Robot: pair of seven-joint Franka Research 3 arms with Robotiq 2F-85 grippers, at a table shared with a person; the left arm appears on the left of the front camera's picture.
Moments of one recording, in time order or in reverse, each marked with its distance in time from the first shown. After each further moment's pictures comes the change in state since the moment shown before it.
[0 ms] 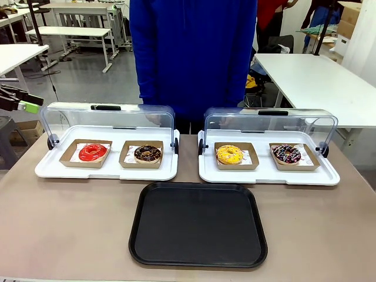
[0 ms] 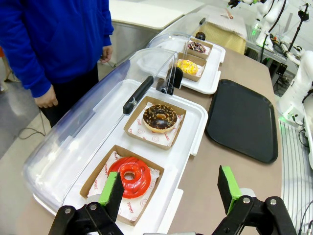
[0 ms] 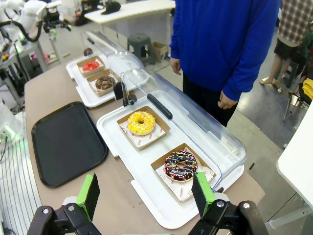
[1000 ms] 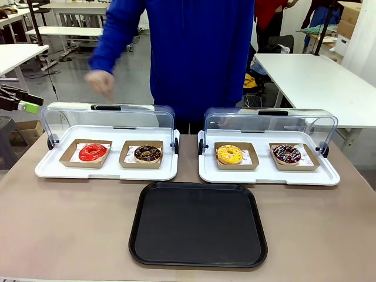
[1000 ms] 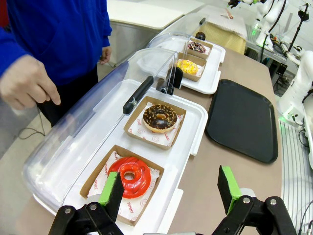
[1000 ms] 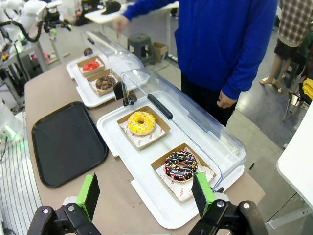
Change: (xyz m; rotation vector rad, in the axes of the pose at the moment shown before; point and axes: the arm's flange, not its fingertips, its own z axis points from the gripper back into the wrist) left arm 0.000 0.000 0.000 0.000 0.000 0.000; right arm 0.000 0.000 0.000 0.001 0.000 0.000
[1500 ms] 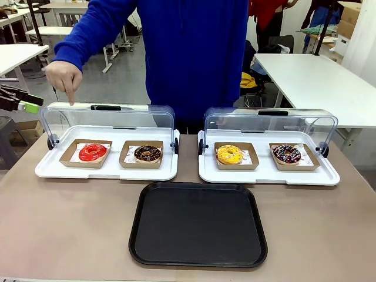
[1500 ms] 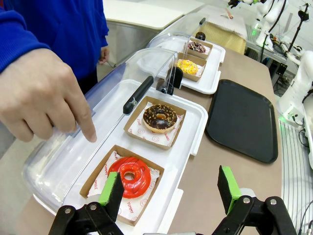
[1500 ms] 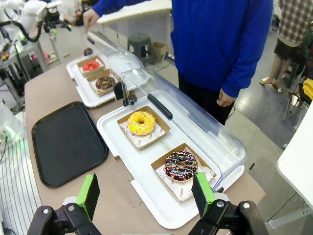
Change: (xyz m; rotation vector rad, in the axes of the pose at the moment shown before) left arm 0.000 0.000 0.000 0.000 0.000 0.000; right arm 0.000 0.000 0.000 0.000 0.000 0.000
